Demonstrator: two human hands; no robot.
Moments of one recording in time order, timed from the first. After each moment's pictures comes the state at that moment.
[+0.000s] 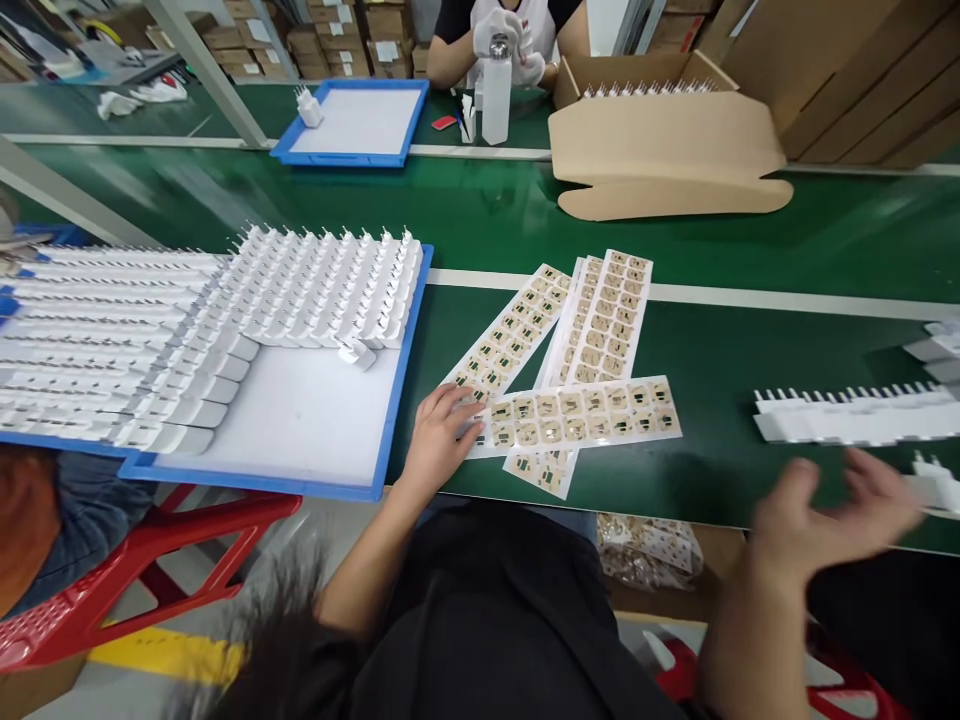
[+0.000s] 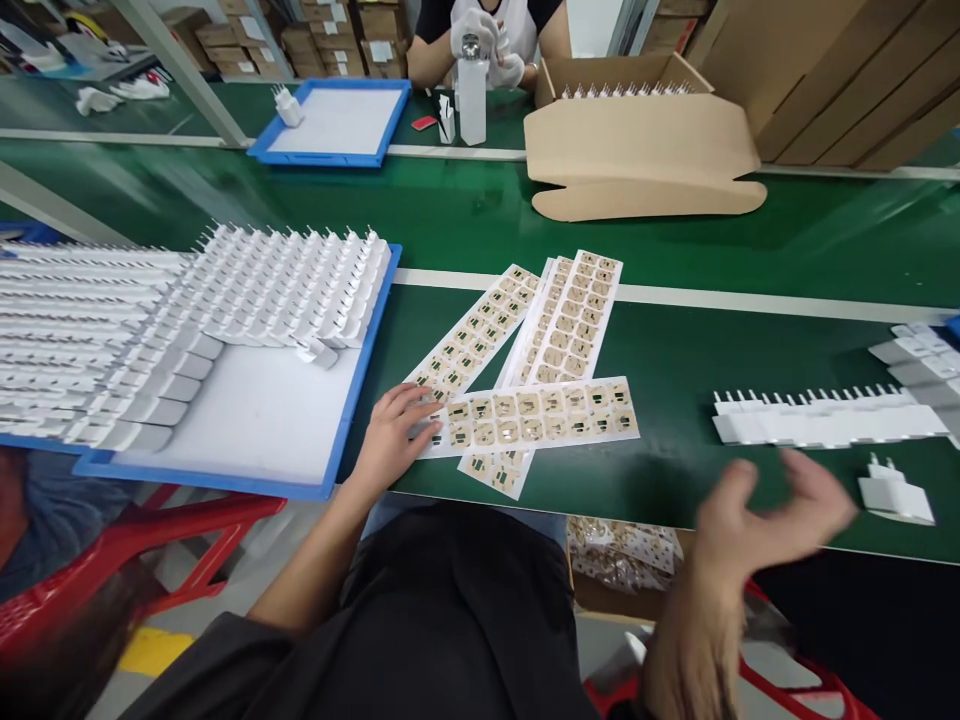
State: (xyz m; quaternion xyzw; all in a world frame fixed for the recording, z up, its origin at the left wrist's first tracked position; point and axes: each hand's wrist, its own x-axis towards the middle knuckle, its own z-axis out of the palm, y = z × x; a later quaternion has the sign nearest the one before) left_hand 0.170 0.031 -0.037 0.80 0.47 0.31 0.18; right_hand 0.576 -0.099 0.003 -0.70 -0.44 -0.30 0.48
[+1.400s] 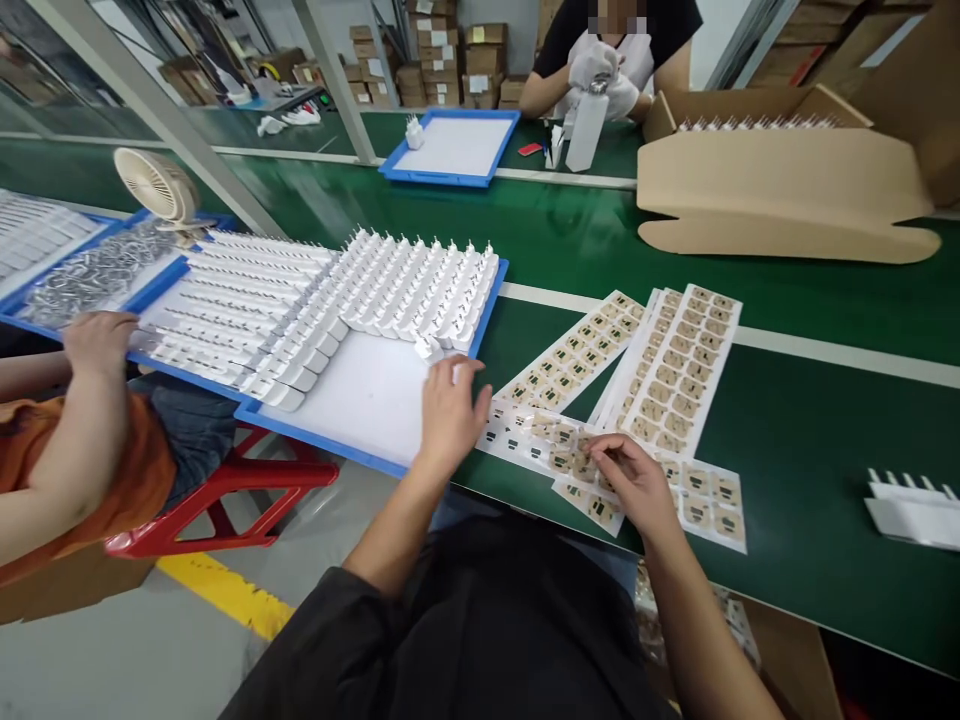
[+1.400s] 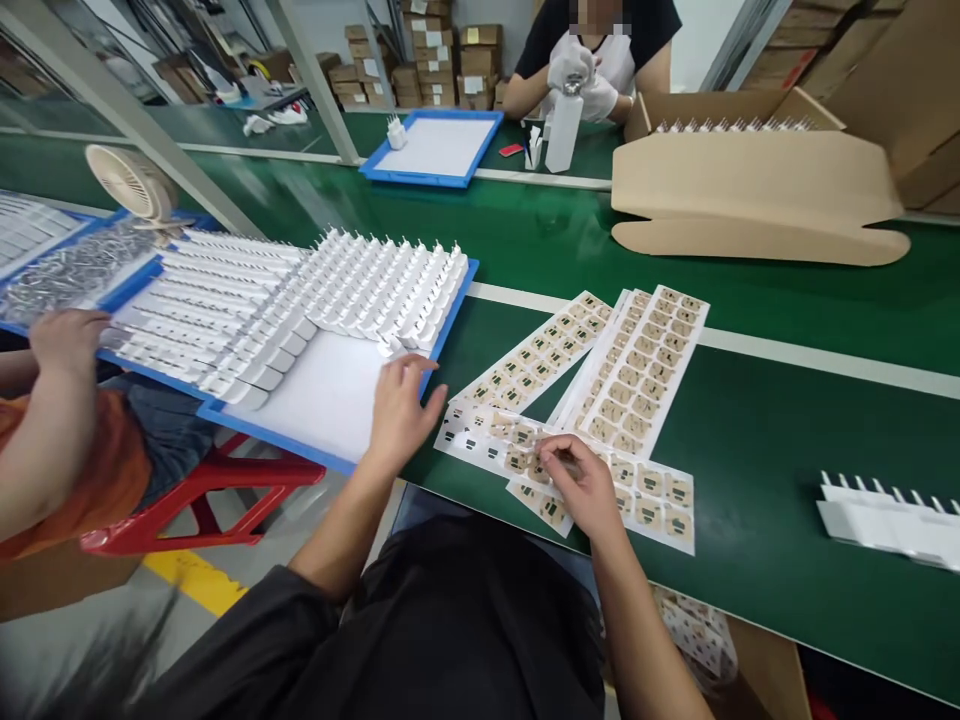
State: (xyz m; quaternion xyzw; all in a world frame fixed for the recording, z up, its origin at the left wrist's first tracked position) left_hand 0.134 0.052 0.012 0.71 0.62 0.33 0.08; right_hand 0.413 -0.011 -0.021 -0.53 -0.60 0.39 0.44
